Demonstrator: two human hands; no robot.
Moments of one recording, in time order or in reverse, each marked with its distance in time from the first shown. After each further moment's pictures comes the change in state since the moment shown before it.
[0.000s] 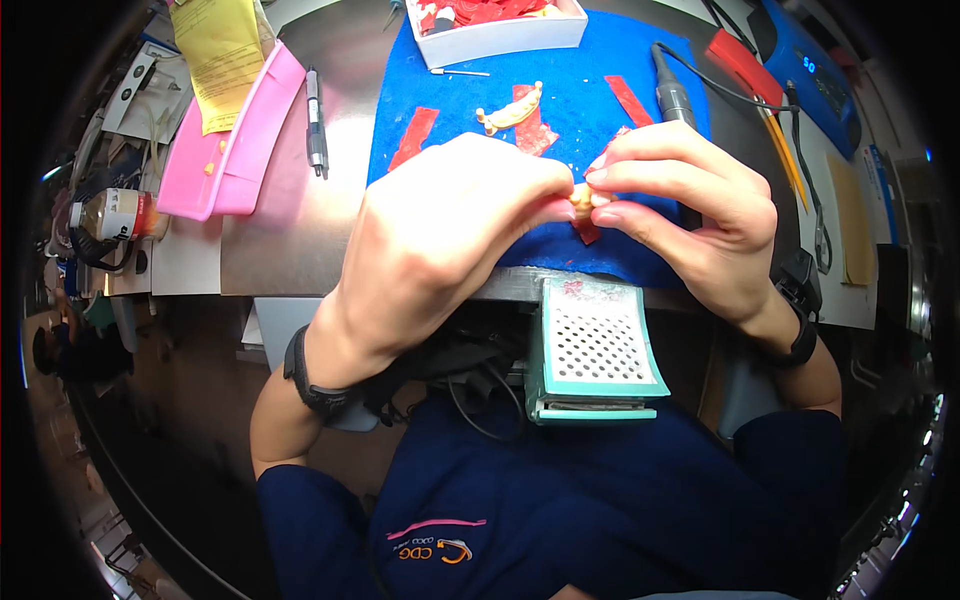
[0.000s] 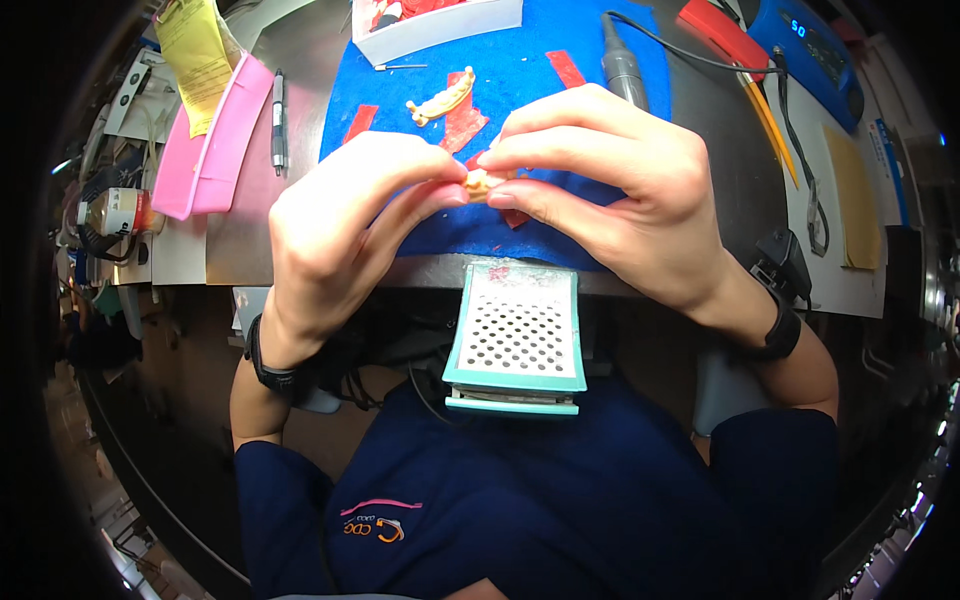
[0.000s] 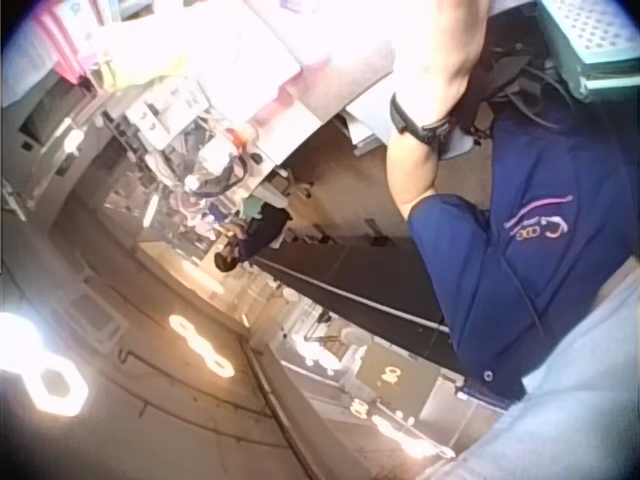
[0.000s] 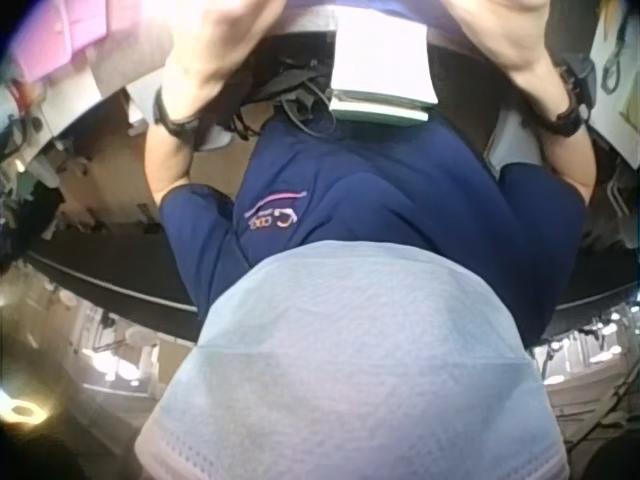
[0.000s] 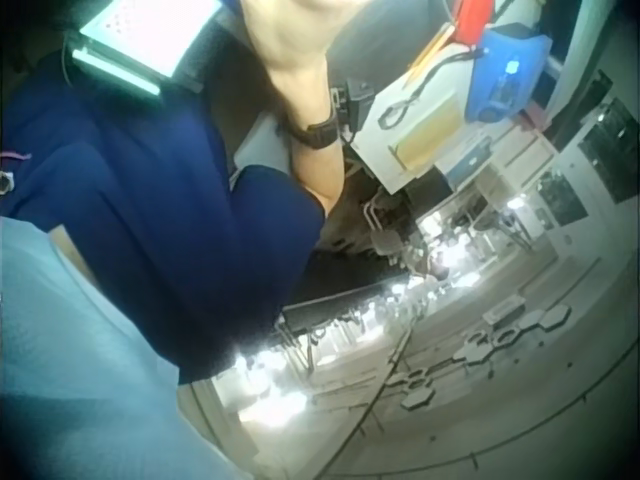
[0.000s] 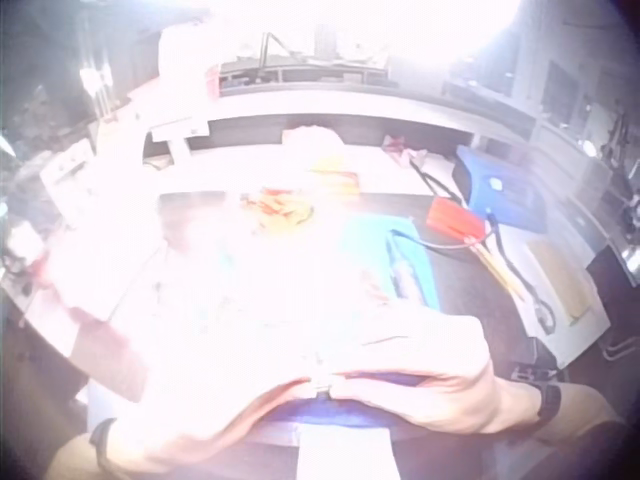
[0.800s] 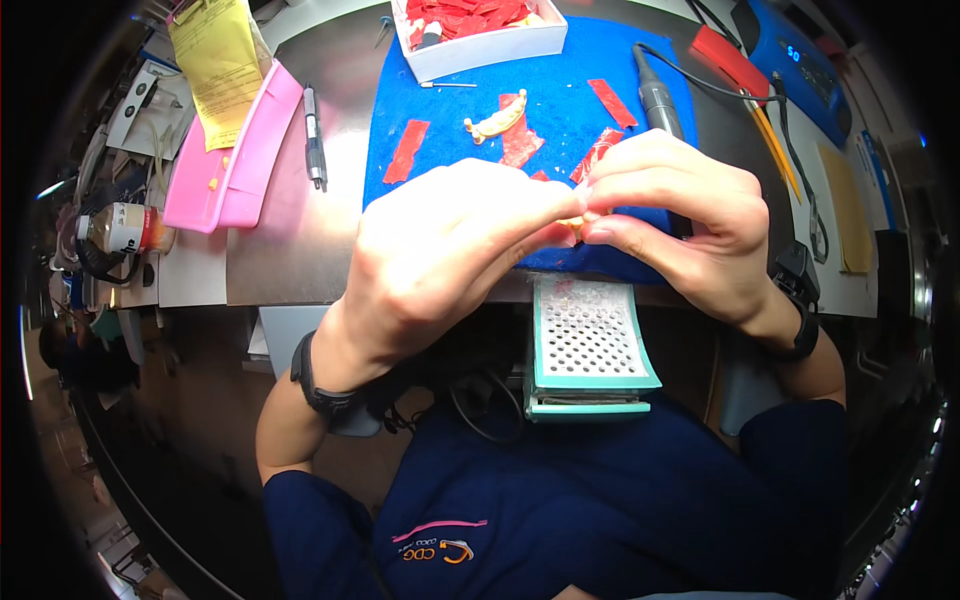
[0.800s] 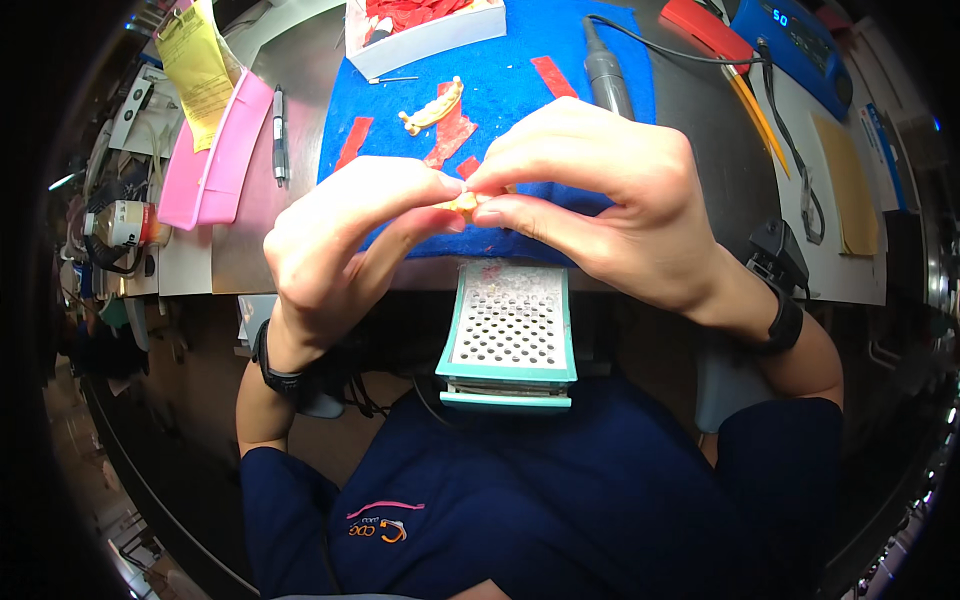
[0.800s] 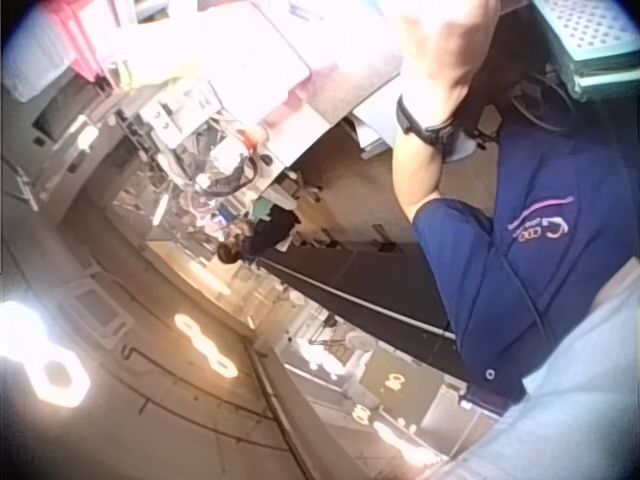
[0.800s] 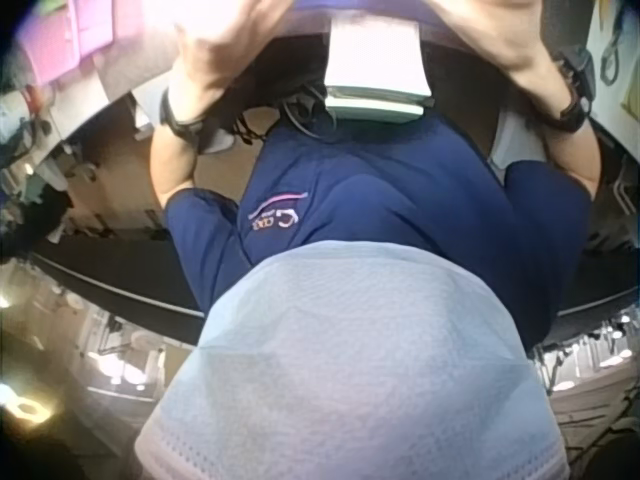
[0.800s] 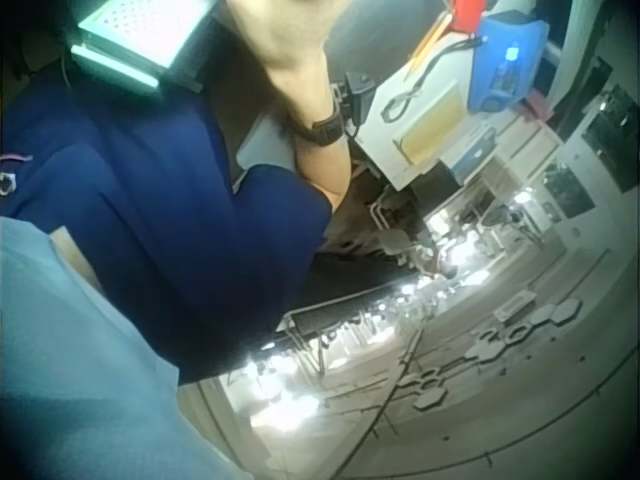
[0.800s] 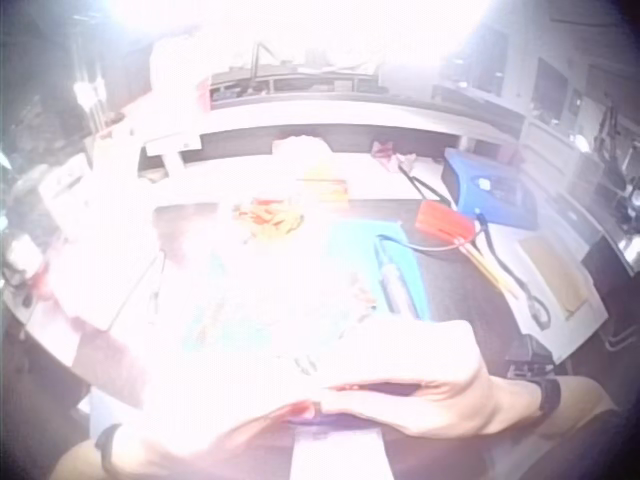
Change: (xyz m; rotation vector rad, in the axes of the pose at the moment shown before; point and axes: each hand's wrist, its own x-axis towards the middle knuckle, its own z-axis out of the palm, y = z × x) left_hand 0.002 0.004 0.005 -0.089 0.088 0.149; right_hand -0.002 -0.006 -0.002 0.015 0.023 -0.051
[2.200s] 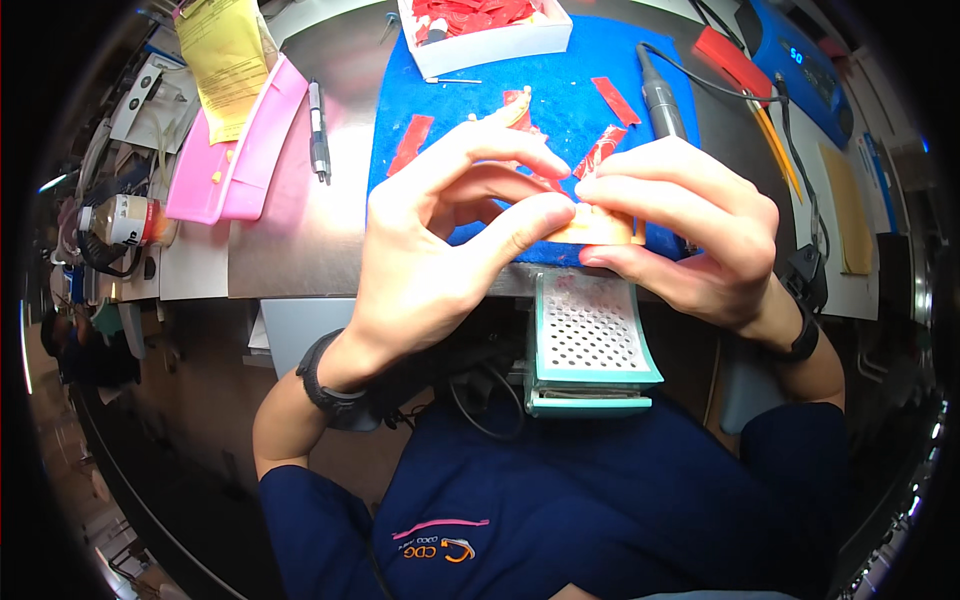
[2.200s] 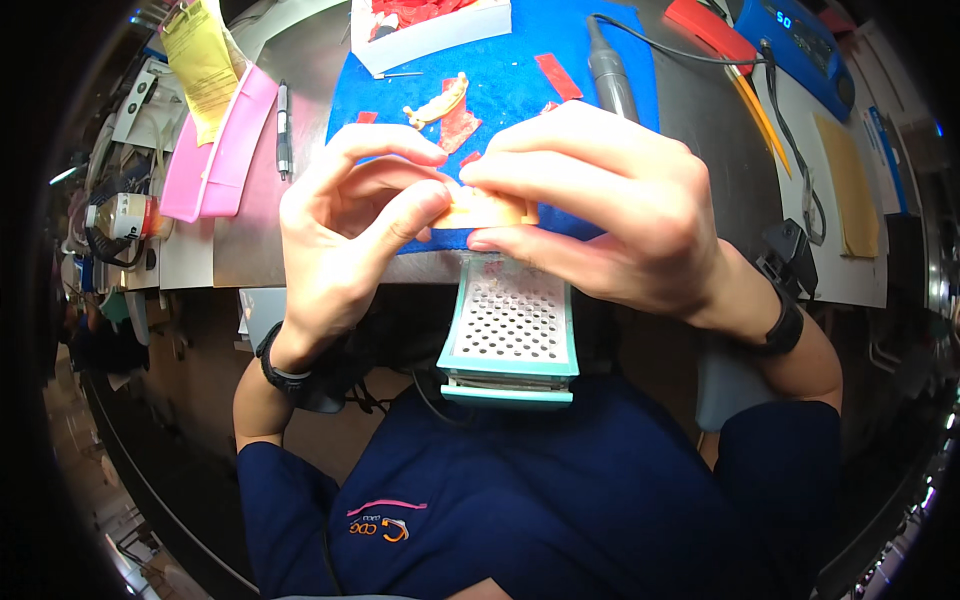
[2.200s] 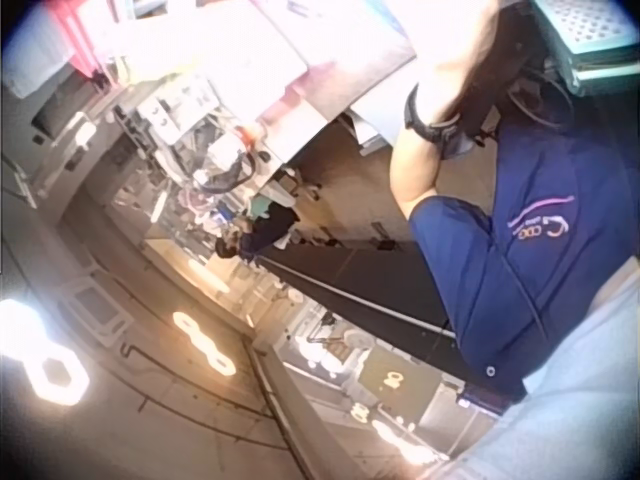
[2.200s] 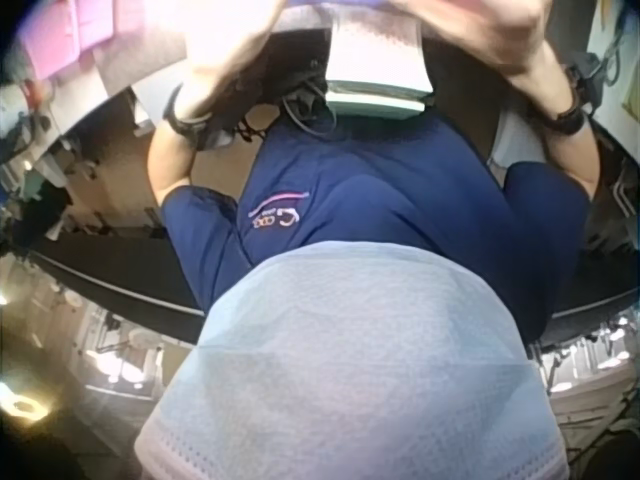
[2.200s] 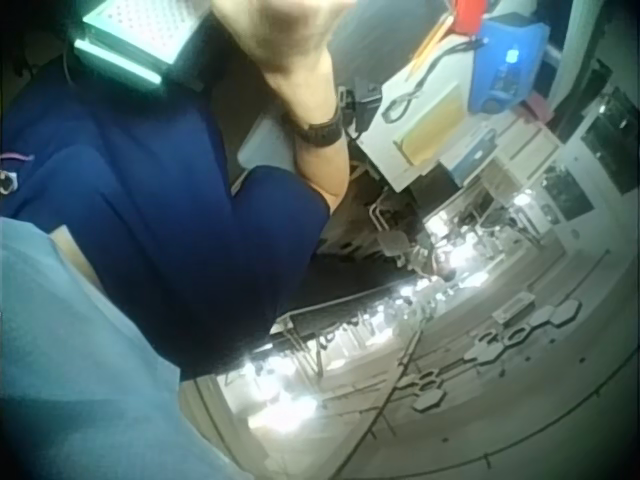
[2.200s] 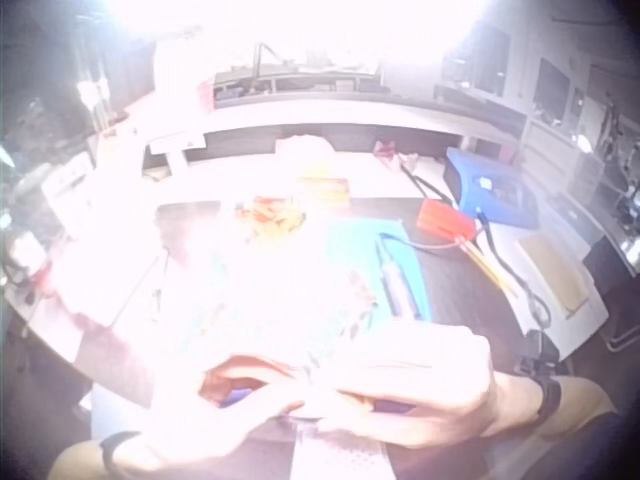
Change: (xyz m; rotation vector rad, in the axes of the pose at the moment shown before) left_hand -0.003 0.020 0.001 -0.676 0.057 -0.718; right_hand -0.003 -0.005 -0.004 -0.141 -0.033 -0.169
